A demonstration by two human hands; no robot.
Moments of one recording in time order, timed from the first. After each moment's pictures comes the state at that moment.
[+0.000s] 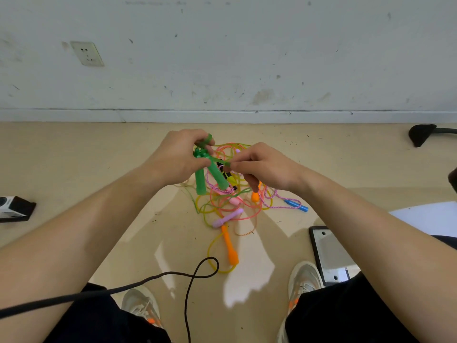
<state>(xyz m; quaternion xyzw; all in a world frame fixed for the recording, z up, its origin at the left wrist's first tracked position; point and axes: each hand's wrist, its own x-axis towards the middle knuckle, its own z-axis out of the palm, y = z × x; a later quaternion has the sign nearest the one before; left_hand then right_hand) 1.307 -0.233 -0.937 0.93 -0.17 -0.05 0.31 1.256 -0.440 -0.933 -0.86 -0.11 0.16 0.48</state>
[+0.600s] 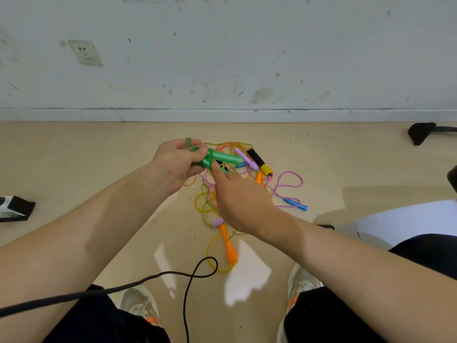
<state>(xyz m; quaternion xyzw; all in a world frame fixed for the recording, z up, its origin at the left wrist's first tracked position) 1.297 -0.250 -0.953 0.68 0.16 -0.14 0.70 1.217 -0.385 -0.976 -0.98 -0.15 0.00 0.12</state>
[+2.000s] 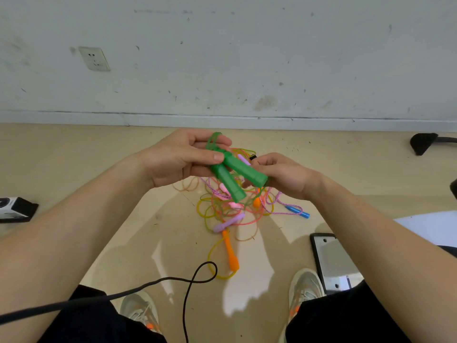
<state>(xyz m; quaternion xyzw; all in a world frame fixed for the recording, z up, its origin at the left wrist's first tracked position) 1.297 -0.228 -0.909 0.66 -0.10 -0.33 0.67 1.266 -0.464 -0.958 -0.73 -0.04 0.24 0.64</state>
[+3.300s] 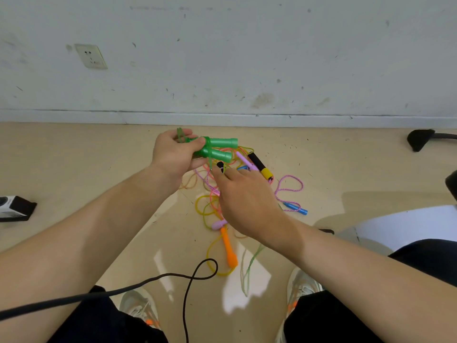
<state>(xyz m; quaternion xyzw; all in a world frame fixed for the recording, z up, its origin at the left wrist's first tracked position) 1.301 -0.249 -0.944 0.67 0.14 -0.05 0.73 1.216 -0.390 -0.982 -0.97 -0.17 -0.19 0.02</state>
